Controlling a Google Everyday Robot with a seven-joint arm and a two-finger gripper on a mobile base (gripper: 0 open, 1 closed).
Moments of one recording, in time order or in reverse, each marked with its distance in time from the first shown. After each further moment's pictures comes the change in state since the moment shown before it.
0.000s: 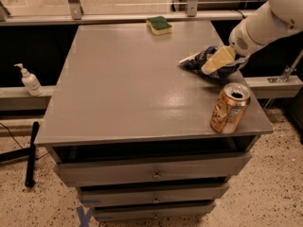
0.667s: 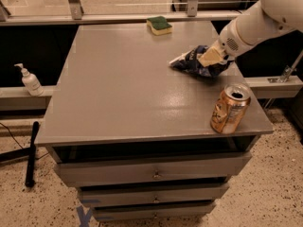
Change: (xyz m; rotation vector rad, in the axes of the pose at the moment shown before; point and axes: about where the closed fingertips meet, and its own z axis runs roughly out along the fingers) arm -0.021 0.030 0.009 -0.087 -0.047 -0.059
